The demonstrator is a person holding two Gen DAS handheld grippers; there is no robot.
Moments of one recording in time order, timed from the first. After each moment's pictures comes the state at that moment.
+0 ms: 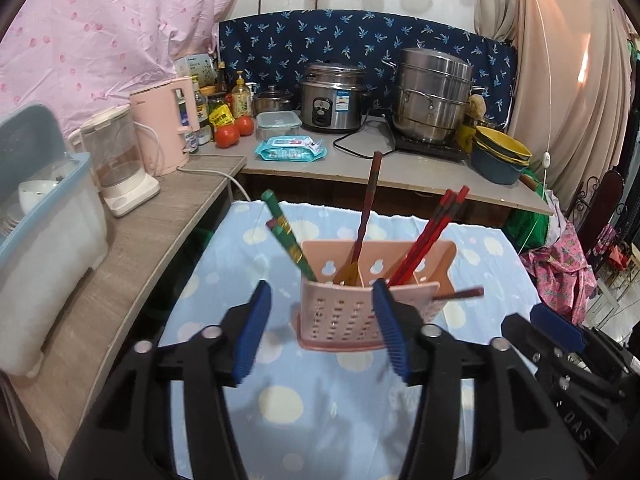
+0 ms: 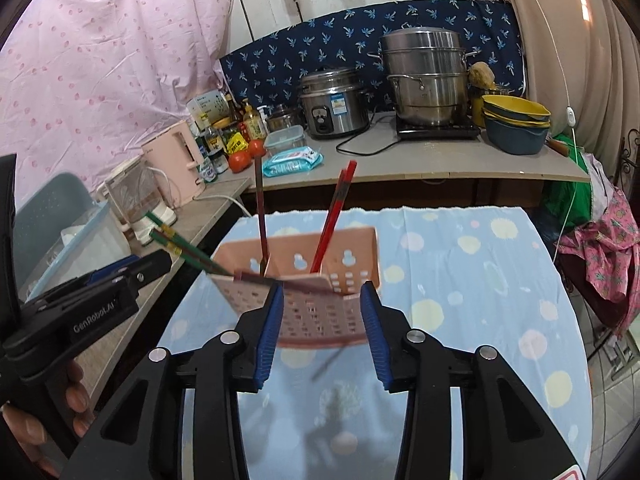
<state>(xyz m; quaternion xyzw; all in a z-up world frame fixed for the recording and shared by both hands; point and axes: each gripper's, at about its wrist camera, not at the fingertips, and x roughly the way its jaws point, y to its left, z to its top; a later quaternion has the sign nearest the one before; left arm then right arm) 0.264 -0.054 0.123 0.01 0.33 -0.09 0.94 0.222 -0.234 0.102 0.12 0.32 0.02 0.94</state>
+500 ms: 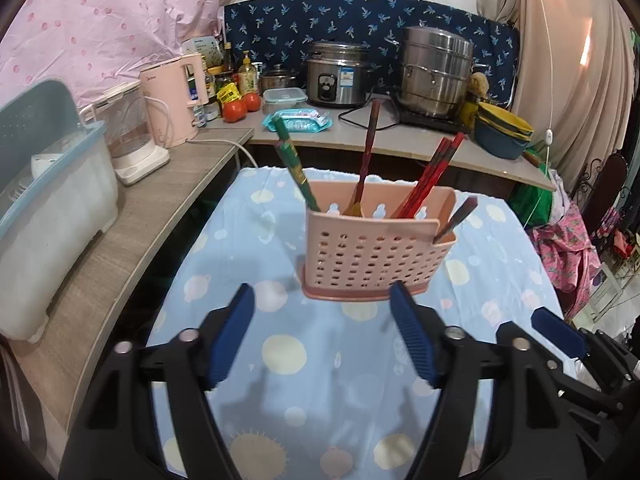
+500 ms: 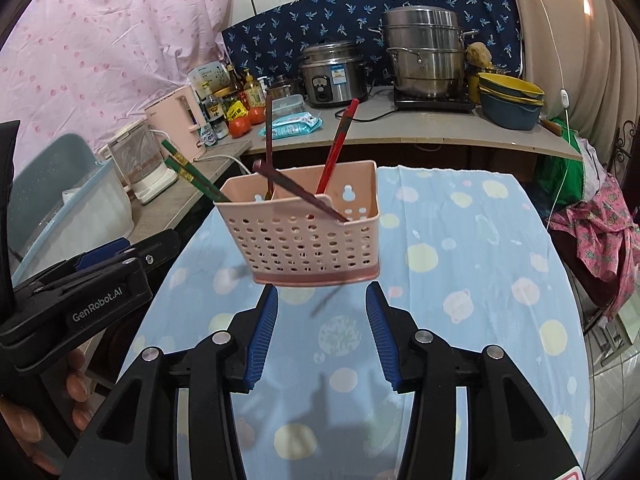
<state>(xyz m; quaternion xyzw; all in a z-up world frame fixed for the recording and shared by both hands) 0.226 -0.049 0.094 0.02 0.35 -0.08 0.93 0.176 -0.217 0.076 0.11 0.36 0.01 0.93</state>
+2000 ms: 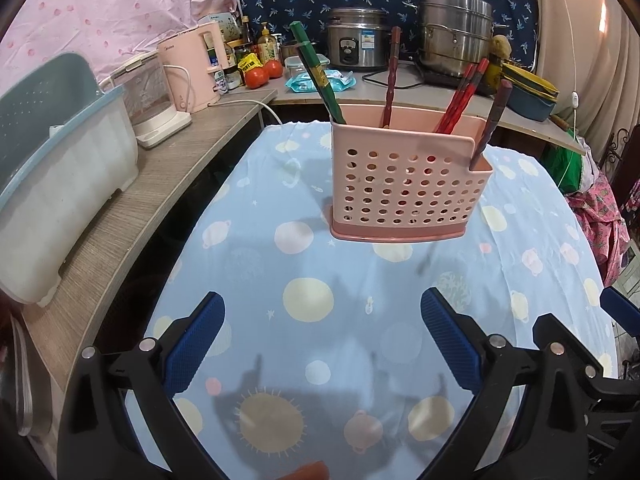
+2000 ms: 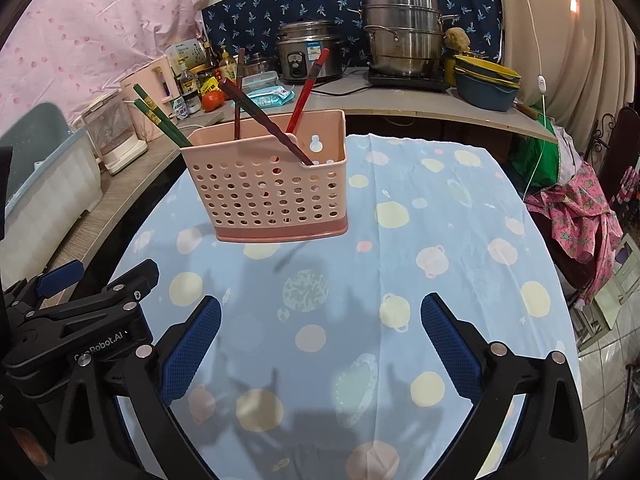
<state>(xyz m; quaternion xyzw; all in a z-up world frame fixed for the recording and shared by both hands) 0.206 -0.046 0.041 0.05 0.40 -0.03 0.92 0.159 -0.217 0.037 0.08 0.39 -0.04 0.92</state>
